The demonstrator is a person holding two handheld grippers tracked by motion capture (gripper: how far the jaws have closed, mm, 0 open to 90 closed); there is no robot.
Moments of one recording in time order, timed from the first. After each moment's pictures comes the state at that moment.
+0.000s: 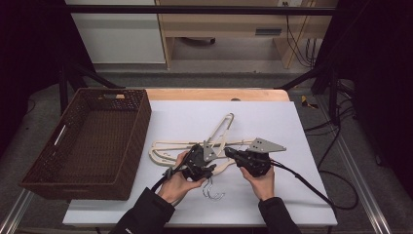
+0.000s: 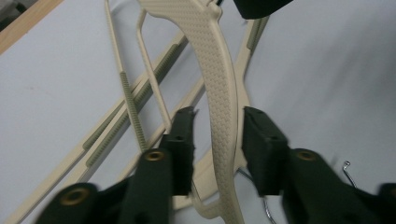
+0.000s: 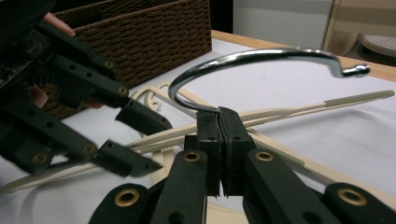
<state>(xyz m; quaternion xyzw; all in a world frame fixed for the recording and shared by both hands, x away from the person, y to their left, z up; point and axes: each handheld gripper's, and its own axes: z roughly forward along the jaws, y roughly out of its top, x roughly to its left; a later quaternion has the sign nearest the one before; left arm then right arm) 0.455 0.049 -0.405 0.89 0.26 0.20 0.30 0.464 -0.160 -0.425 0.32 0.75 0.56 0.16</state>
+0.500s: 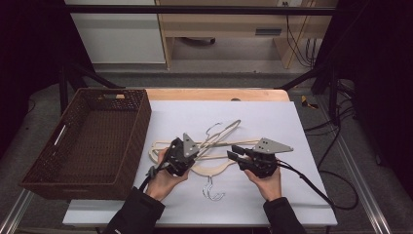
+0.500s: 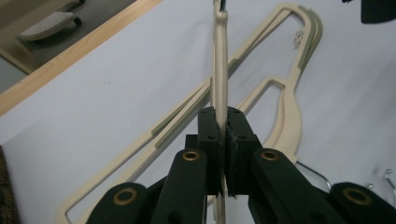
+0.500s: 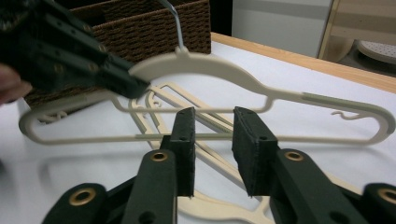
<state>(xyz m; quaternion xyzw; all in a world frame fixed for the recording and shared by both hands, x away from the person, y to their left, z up) 0.454 0.095 -0.381 0.86 0.30 0.25 0.33 0.454 -0.173 -0.411 0.31 0.75 0.55 0.17</state>
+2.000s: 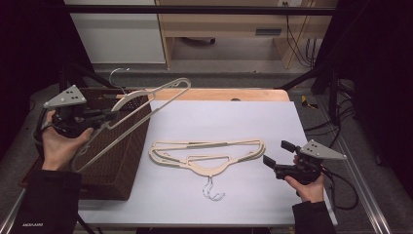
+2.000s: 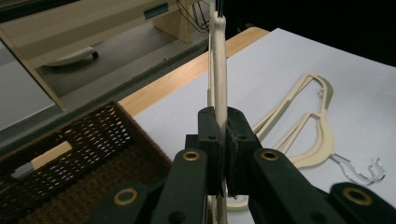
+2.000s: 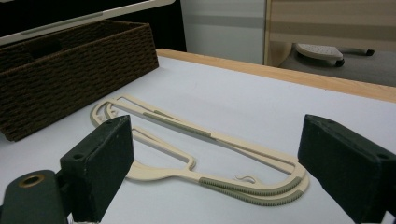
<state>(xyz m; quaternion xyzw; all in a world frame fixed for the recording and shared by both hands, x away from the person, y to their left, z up) 0.479 0.318 -0.256 0.80 0.31 0.23 0.45 0.424 -0.264 -0.386 0.39 0.70 0.55 0.21</state>
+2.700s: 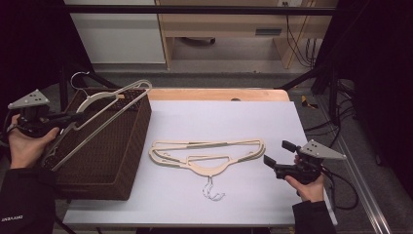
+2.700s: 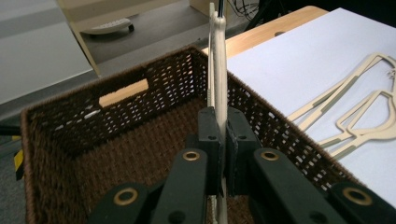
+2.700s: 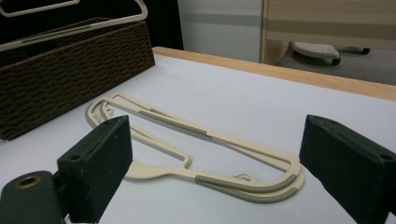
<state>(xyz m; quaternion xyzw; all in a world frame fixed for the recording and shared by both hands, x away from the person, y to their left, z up) 0.498 0.414 -0.288 0.78 0.38 0.24 0.43 0.425 -0.265 -0.389 0.39 0.70 0.55 0.22</state>
